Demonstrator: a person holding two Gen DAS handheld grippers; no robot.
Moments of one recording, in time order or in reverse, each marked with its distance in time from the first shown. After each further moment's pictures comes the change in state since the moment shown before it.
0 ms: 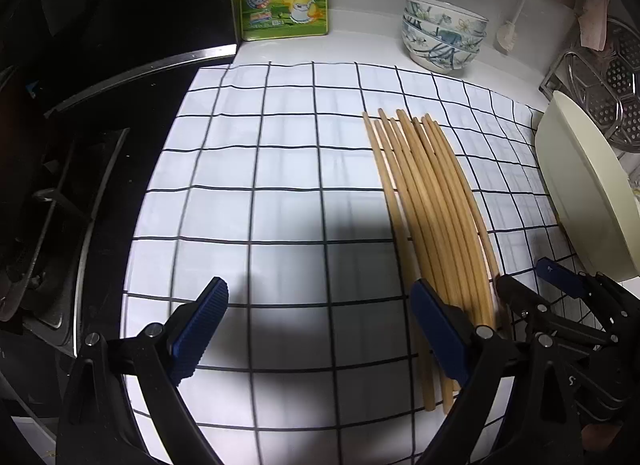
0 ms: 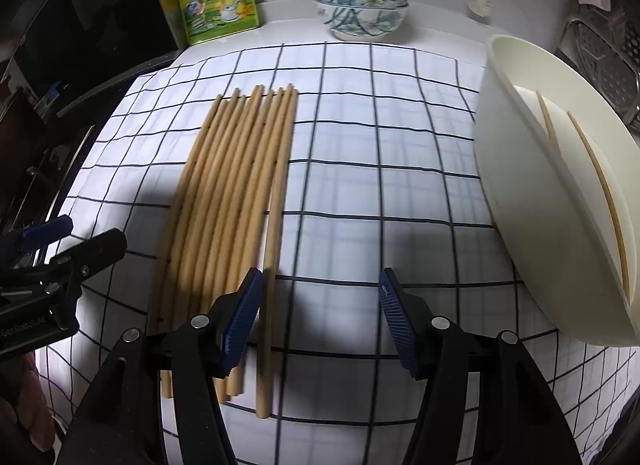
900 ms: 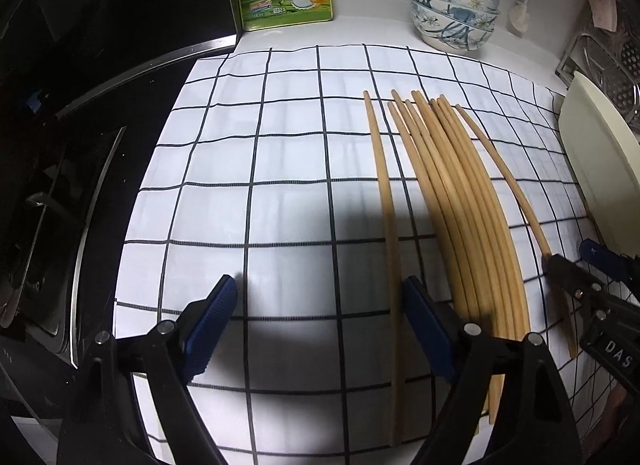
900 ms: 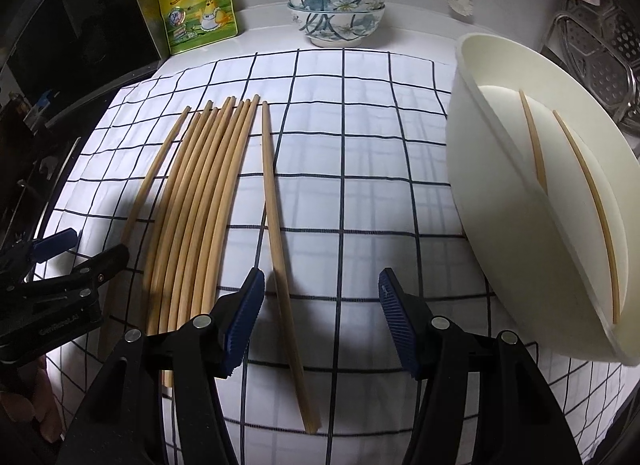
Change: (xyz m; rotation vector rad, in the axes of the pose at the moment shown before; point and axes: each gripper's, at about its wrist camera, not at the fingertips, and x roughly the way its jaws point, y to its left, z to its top) left arm 0.023 -0.003 -0.001 0.021 0.011 0.073; right arm 0.001 -0.017 0.005 0.005 -0.012 -0.028
